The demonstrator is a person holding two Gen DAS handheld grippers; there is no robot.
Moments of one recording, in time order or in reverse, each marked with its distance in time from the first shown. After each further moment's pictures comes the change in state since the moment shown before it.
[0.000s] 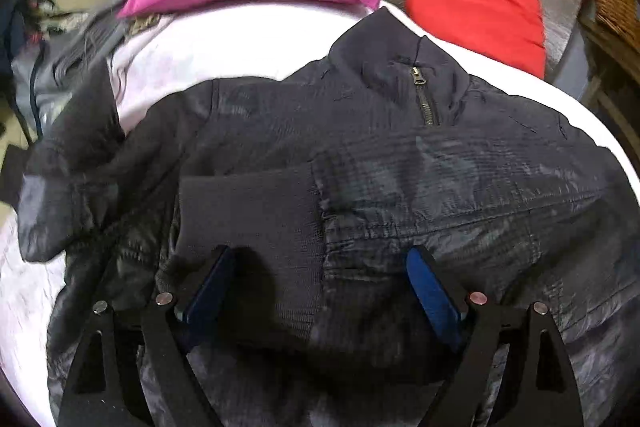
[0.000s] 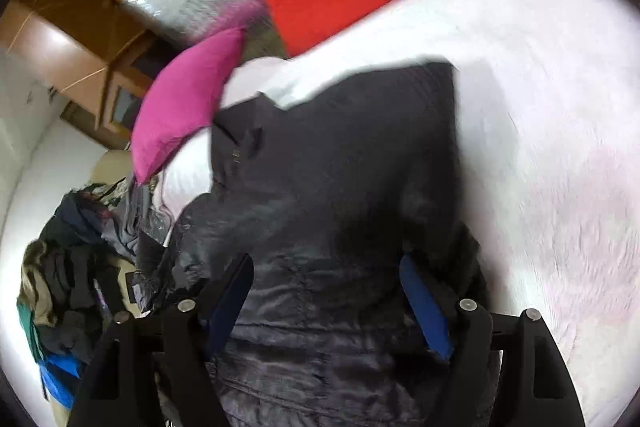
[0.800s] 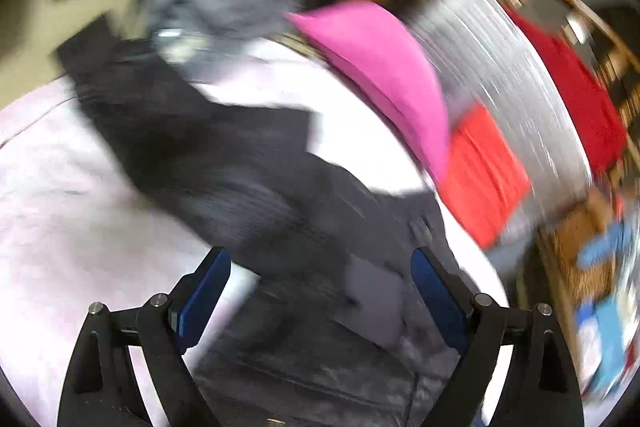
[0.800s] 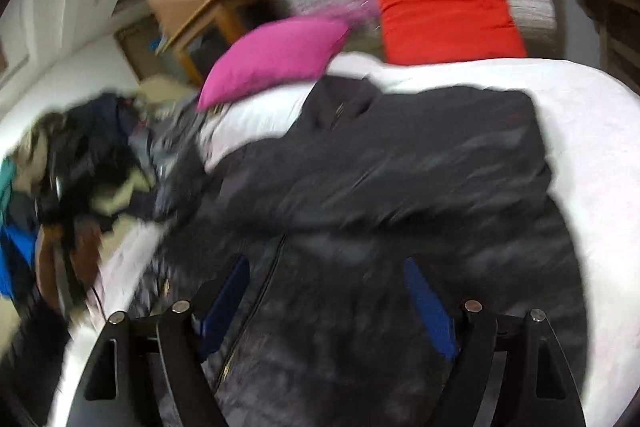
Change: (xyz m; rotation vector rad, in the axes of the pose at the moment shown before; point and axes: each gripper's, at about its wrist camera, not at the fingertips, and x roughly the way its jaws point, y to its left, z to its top) left arm -0.109 0.251 -0.012 -0.675 -0.140 -0.323; right arm -0.019 0.110 -0.165 -0.426 -0.064 -0.071
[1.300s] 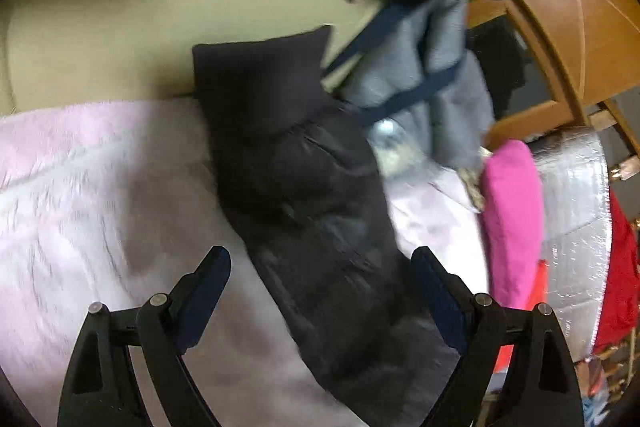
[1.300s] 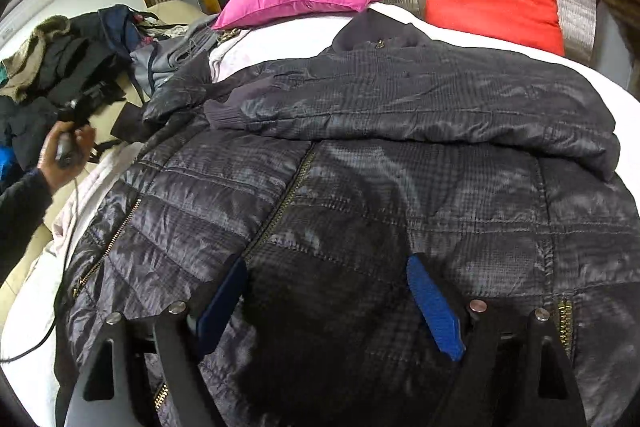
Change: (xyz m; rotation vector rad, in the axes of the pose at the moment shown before) left arm 0.039 0.183 0.109 -0.395 -0.086 0.121; right arm 0.044 0.016 -0.037 -0.098 0.111 -0.023
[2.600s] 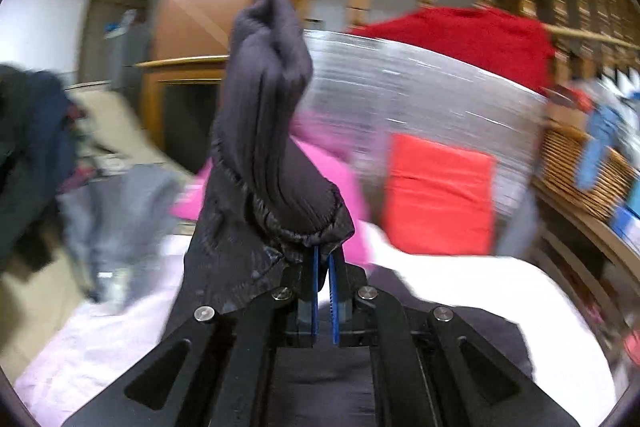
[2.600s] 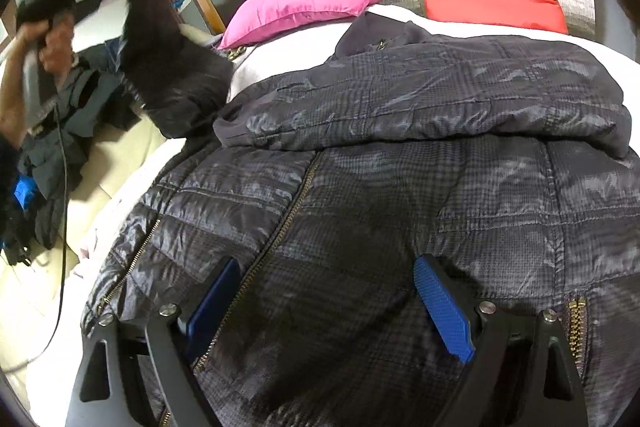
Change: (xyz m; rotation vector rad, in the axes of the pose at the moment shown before) left arm -0.133 -0.335 -0.278 1.055 -0.236 -0.238; right arm -0.004 -0.016 -0.002 0.096 -0.042 0.113
